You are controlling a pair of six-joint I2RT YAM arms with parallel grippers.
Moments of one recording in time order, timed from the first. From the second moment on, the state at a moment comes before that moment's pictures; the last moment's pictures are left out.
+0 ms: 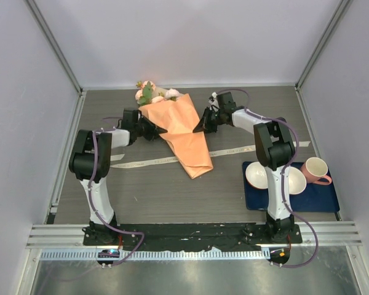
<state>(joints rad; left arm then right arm) -0.17 1.99 1.10 0.21 0.46 -1.17 0.32 2.23 1.61 -0.25 -0.63 0.62</state>
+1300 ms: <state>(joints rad) -0.19 1.80 1.03 -0.29 0.42 -0.73 0.60 1.83 1.14 -0.22 -0.24 0.78</state>
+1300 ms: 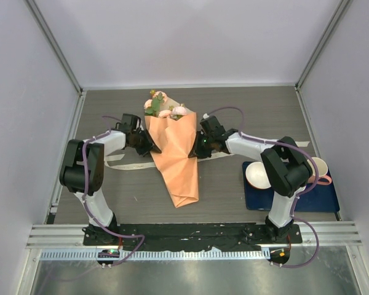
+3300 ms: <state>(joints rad) 0.33 1.48 0.79 -0.47 0.15 -0.71 -0.16 1.77 1.10 -0.44 0.11 0.79</state>
